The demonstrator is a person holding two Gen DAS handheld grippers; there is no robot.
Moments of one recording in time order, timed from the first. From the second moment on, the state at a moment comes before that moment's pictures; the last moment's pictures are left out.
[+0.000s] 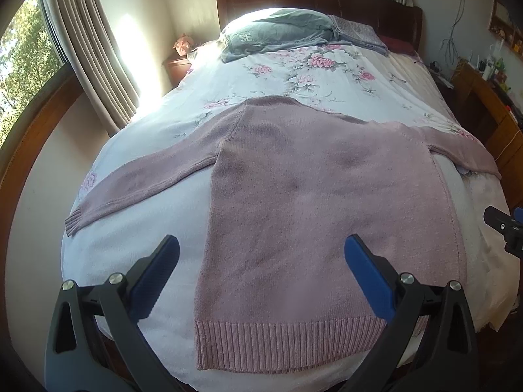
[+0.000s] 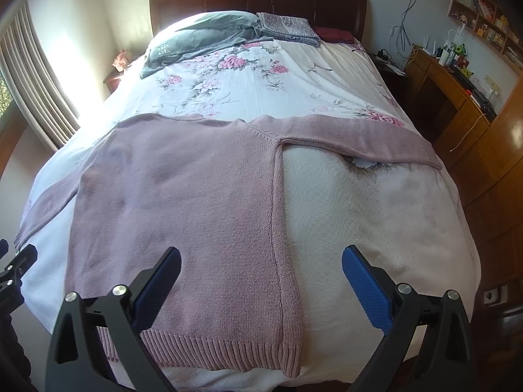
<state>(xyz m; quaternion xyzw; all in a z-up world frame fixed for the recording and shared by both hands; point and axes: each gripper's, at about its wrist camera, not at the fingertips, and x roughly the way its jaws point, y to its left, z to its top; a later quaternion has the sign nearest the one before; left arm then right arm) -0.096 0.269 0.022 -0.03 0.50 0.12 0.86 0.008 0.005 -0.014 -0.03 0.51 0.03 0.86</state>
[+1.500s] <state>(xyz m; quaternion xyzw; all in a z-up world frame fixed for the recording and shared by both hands) -0.088 0.272 0.008 -0.04 0.52 0.12 0.85 0.015 0.002 -0.023 -0.02 0.52 0.02 0.85</state>
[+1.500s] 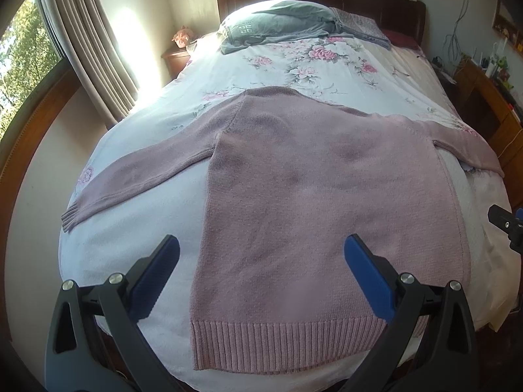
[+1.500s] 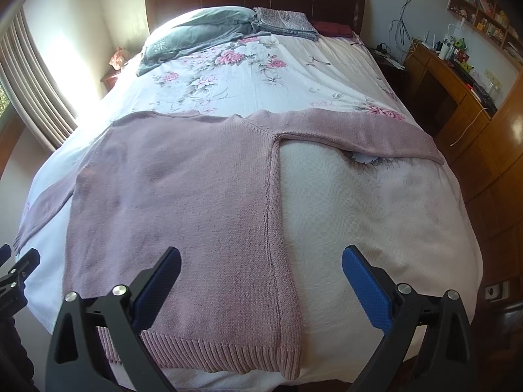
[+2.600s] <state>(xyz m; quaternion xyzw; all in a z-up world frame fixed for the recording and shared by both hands) 0.070 0.185 -0.051 -0.11 0.52 0.05 0.85 0.204 -0.286 -0.108 0.08 0.59 -0.06 0.80</state>
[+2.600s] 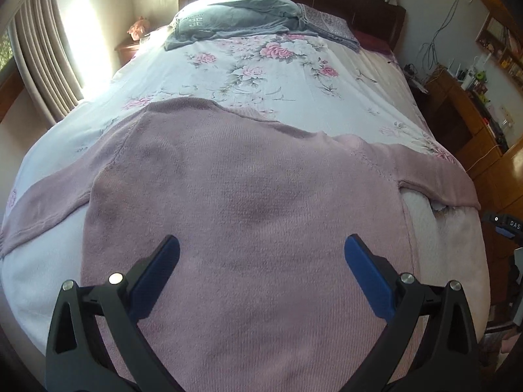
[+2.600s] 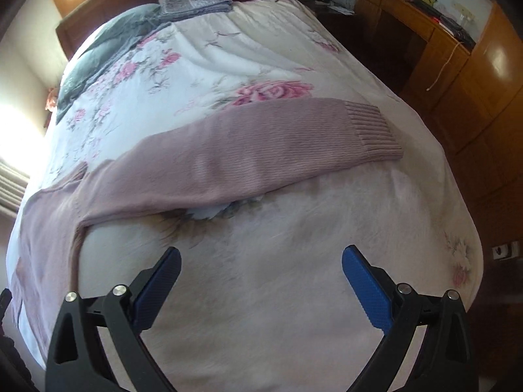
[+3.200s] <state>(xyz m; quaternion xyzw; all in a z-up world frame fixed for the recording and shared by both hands) 0.144 0.118 -0.063 -0.09 0.52 0.07 0.85 0.302 -0.434 -0.194 0.27 0.61 -0.07 0.75</state>
